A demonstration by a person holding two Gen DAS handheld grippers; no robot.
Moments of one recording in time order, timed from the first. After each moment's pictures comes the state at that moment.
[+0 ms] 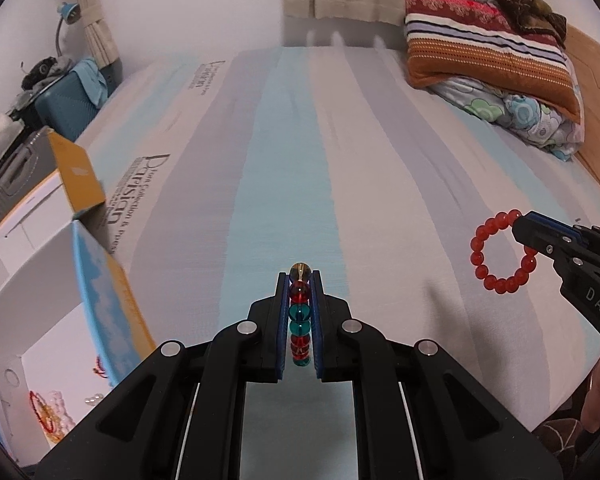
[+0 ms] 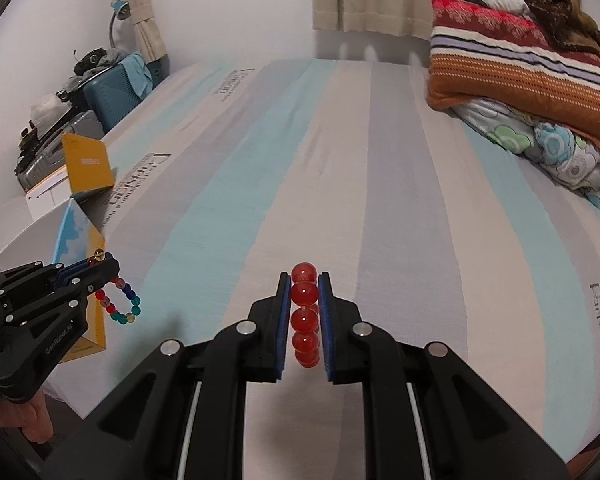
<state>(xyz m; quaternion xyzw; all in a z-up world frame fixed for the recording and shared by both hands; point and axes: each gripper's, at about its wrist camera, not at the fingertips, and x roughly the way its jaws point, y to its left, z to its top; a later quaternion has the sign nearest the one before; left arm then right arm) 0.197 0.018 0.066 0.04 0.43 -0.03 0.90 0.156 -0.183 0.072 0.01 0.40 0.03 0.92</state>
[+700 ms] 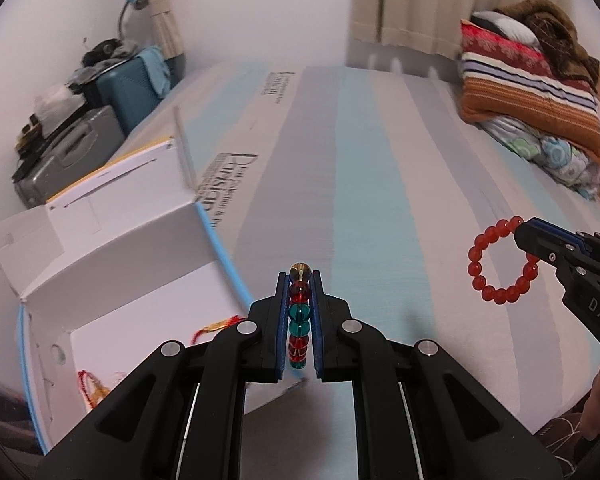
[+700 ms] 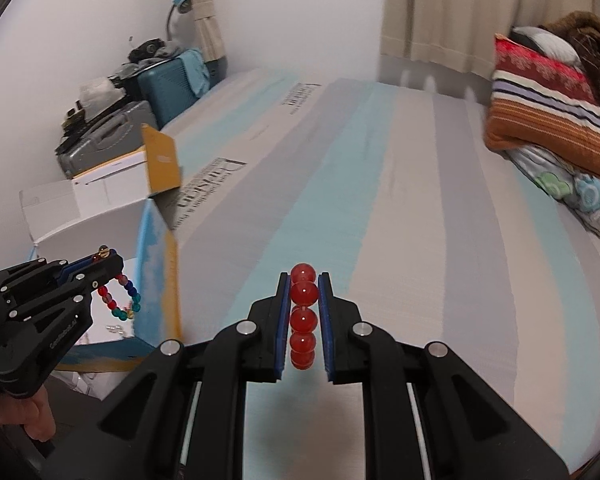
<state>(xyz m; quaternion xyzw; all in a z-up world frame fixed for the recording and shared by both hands) 0.149 0.133 0.109 0.01 0.41 0.04 0.91 0.146 -0.057 0.113 -0.02 0.38 0.10 0.92</state>
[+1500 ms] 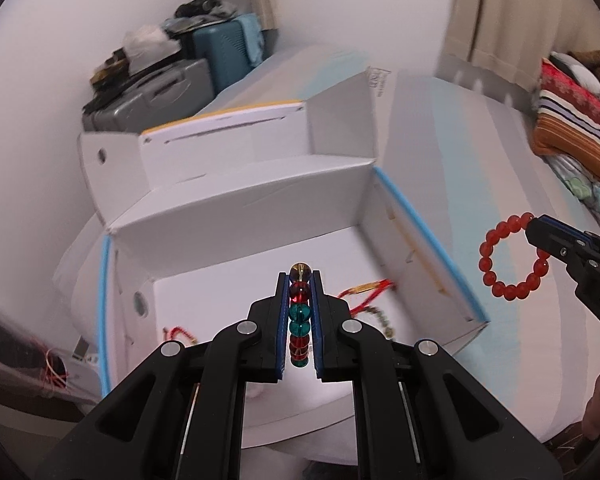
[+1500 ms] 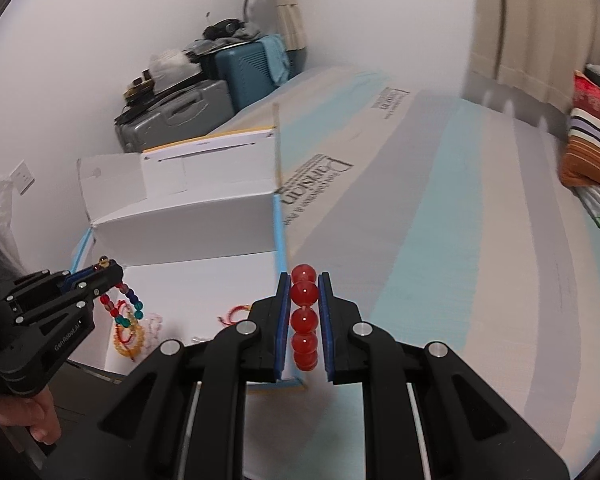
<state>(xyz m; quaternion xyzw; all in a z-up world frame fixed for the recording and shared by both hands) 0.077 0.289 0.101 -0.06 0.42 0.14 0.90 0.139 0.105 0.107 -0.05 0.38 0.19 0.90</state>
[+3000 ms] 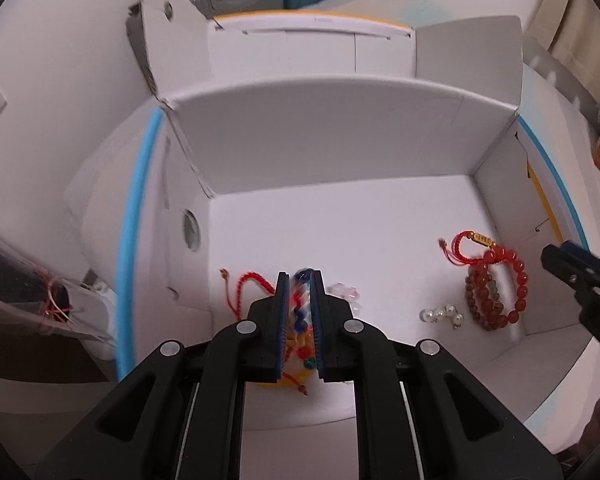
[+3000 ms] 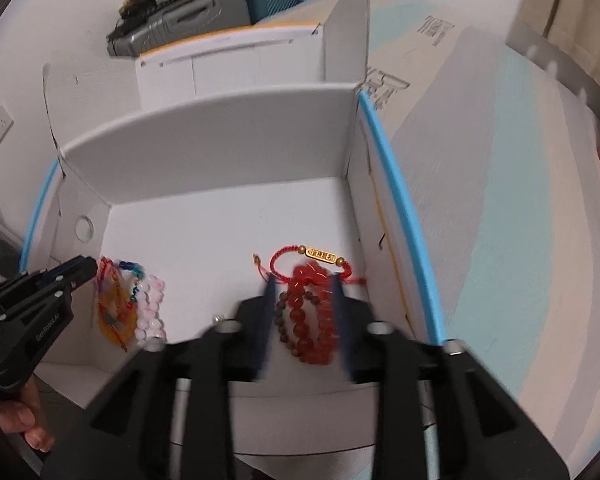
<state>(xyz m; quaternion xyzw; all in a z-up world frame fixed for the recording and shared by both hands) 0.067 0.383 0.018 -0.12 0.50 0.22 0.83 0.172 0.195 0.020 -0.09 0.48 0.18 0.85</state>
